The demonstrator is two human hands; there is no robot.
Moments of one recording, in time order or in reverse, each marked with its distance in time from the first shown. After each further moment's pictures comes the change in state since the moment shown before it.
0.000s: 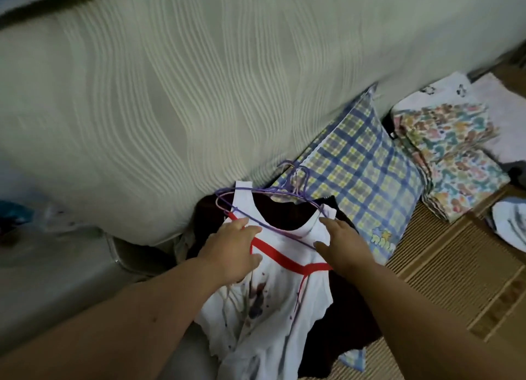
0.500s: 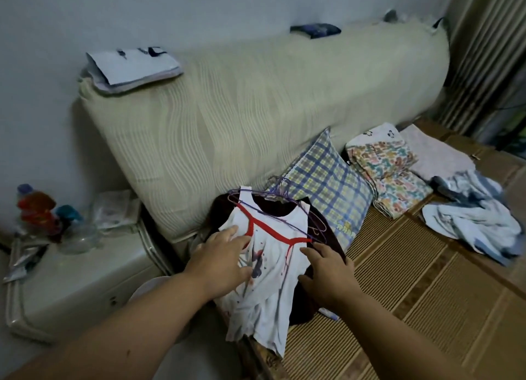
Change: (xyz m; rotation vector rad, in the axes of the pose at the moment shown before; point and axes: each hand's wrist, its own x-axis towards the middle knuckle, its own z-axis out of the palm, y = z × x) left_hand -0.276 0.039 -0.002 0.056 0.192 0.054; right_hand -0.298 -0.045 0.017 -0.102 0.156 -0.086
